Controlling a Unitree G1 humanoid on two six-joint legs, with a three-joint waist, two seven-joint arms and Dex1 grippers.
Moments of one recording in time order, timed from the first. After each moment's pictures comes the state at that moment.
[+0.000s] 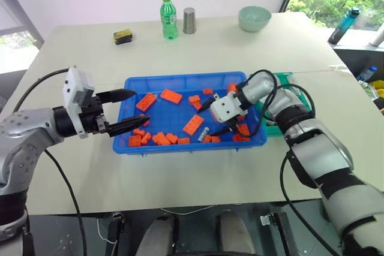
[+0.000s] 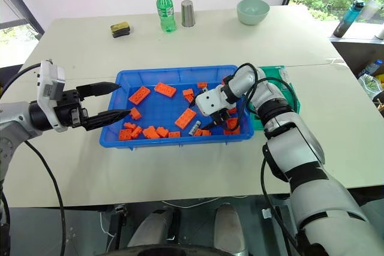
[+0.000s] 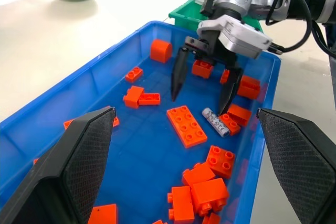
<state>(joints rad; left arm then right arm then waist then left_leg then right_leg) -0.27 0.86 0.29 -0.34 -0.78 0.66 -0.98 -1.14 -0.41 0.45 1.08 -0.21 -0.74 1.43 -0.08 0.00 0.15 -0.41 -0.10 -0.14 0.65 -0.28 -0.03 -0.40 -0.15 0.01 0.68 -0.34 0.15</state>
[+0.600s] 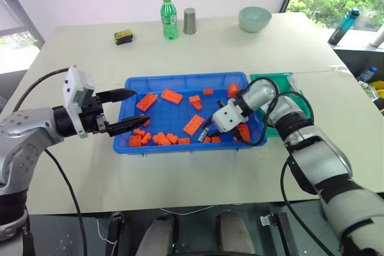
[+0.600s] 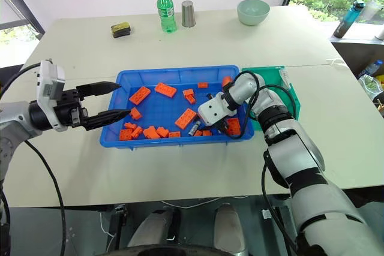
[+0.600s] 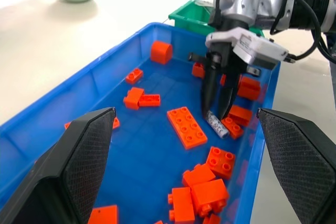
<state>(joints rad) -0.28 0.86 0.29 -0.34 -0.78 0.66 -0.98 -1.07 -0.41 0.43 1.01 -0.19 -0.76 1.50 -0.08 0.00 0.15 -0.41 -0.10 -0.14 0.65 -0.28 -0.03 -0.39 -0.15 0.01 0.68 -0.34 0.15</state>
